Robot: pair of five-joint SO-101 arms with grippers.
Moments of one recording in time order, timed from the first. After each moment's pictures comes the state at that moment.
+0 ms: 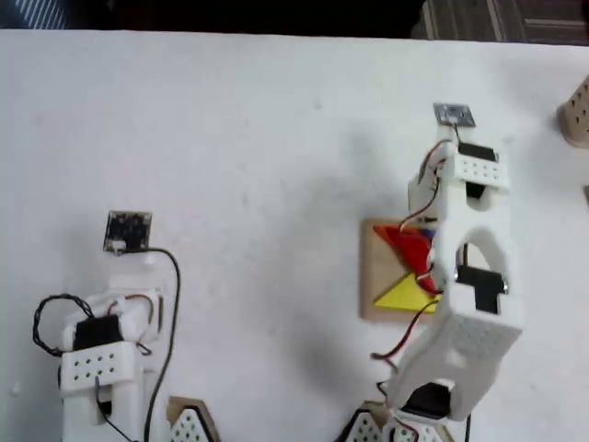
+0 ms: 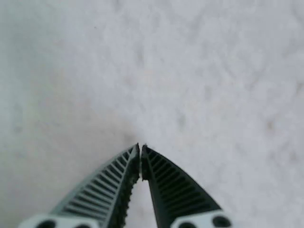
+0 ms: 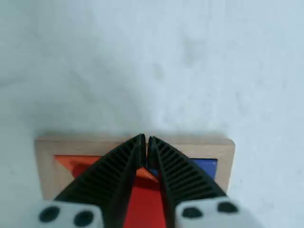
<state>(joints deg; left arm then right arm) -18.9 -65.3 86.0 54.8 -13.3 10.3 22.2 1.7 65.1 12.9</state>
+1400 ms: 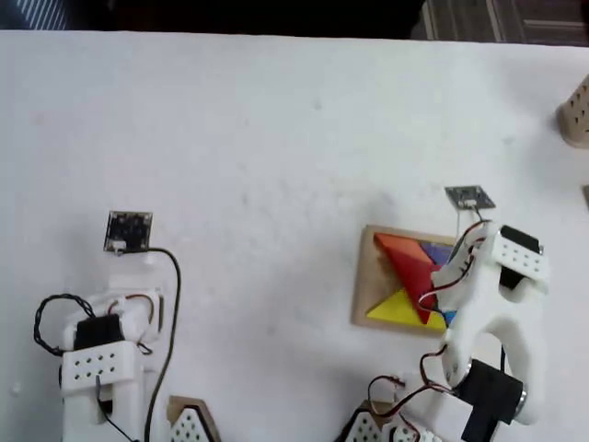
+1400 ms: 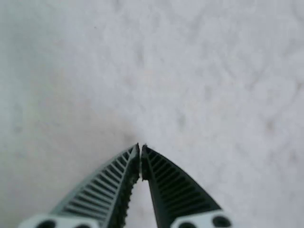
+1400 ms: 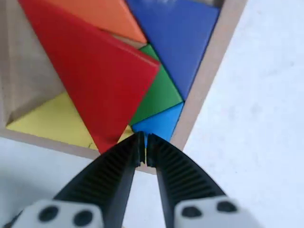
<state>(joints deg) -18.9 -65.3 86.0 54.8 -13.3 24.2 -12.5 44.0 67.5 36.2</state>
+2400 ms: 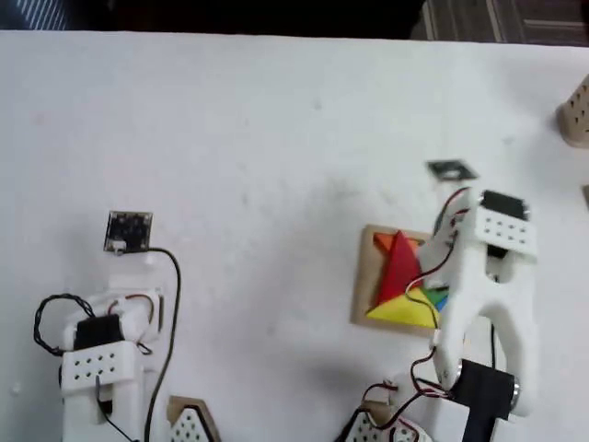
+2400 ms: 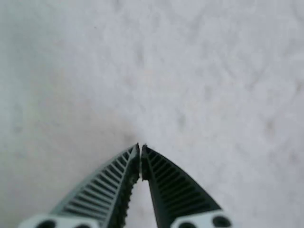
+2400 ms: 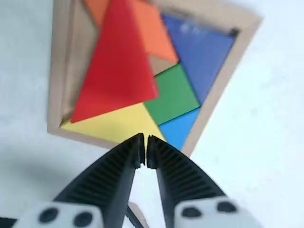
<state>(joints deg) -18.9 -65.3 86.0 54.8 -13.3 15.4 -12.6 29.5 82.5 28.1</state>
